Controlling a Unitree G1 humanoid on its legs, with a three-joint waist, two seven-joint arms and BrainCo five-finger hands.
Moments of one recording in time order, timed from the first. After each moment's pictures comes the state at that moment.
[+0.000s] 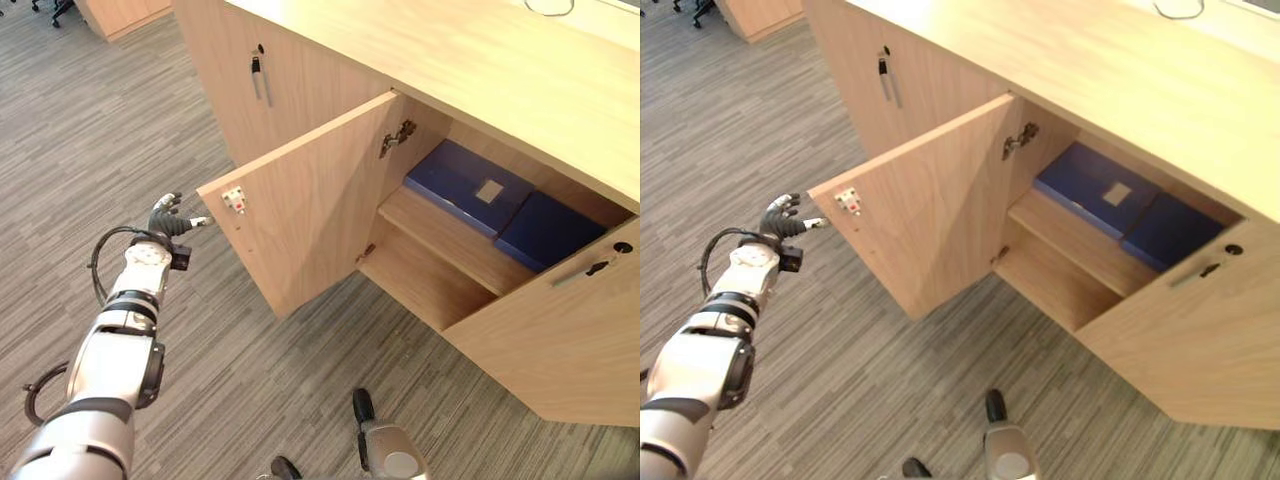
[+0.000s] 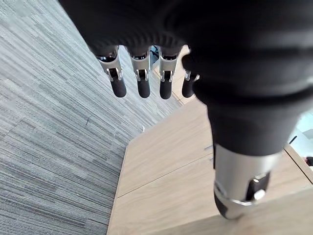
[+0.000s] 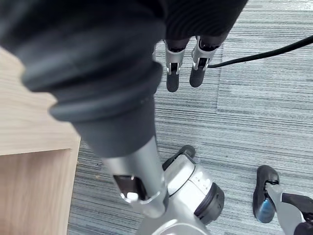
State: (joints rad) left arm -0.90 0.55 -0.08 1.18 -0.03 -0.11 0.03; right arm 0.23 -0.08 -0.44 1.06 0.22 -0.07 0.05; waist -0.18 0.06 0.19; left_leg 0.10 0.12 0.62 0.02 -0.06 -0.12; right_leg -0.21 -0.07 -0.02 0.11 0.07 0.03
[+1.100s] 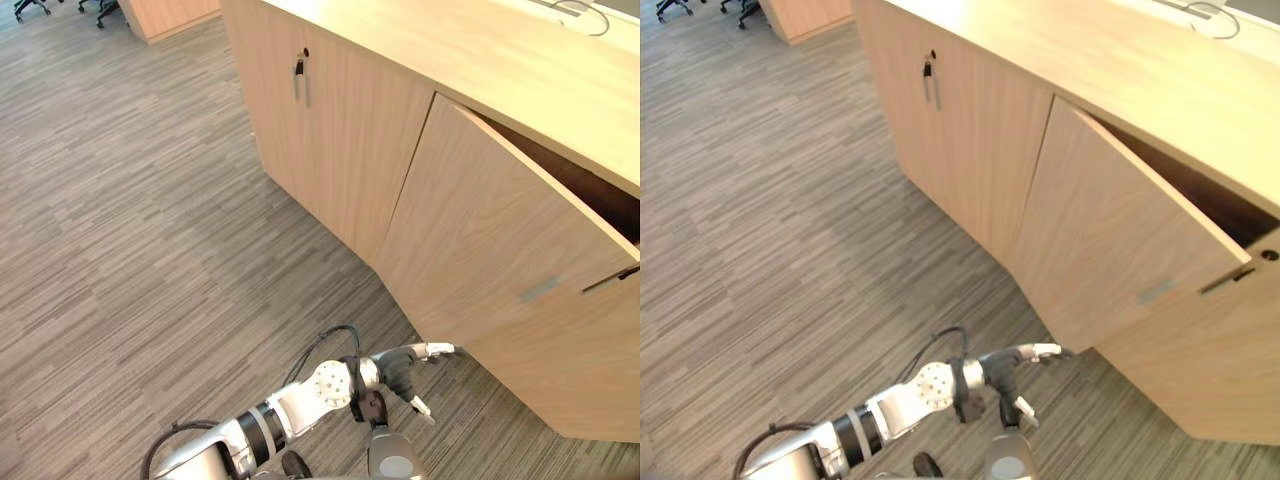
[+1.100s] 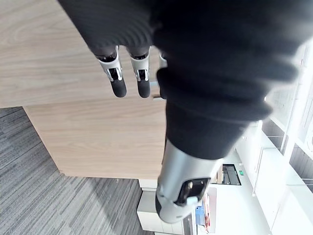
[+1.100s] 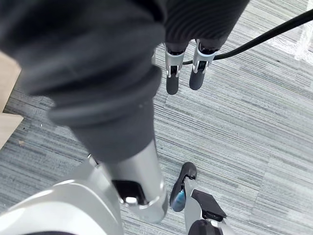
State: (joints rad) left arm -0.37 0.10 -0.98 0.36 -0.09 -0.21 -0.23; right arm 0.20 -0.05 -0.54 1.21 -0.16 0.04 0.13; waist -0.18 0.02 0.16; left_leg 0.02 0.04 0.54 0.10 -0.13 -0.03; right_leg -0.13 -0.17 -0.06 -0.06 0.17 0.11
